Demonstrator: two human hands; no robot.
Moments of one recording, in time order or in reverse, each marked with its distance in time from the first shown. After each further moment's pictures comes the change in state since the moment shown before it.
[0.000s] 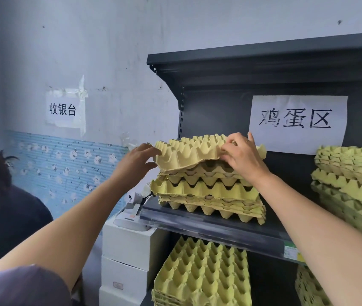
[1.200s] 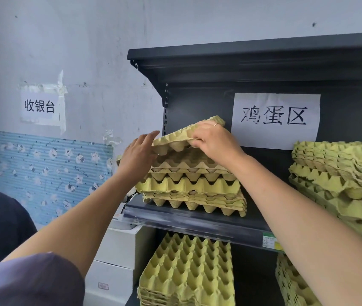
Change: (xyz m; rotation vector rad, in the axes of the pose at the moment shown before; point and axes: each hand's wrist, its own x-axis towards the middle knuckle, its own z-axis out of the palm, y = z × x) left_hand 0.021 0.041 0.023 -0.013 0.062 -0.102; right_hand 0.030 -0.042 -0.046 0.101 -0.229 0.050
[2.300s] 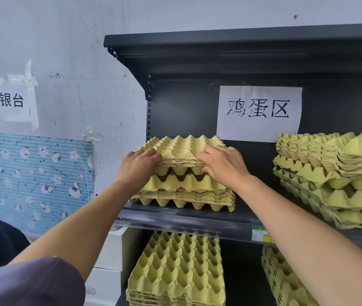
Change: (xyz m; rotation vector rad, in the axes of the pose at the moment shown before) left_hand 0.001 0.003 0.047 0.319 -0.120 0.241; right_hand -0.058 0.037 0.029 -0.404 -0.130 0.033
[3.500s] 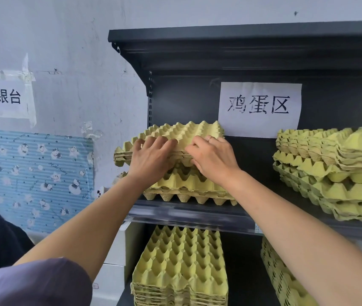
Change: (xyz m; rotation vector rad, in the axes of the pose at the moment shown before) left_hand 0.000 0.018 -0.013 -0.028 0.139 0.007; right_hand 0.011 -0.042 -0.013 -0.058 0.210 -0.023
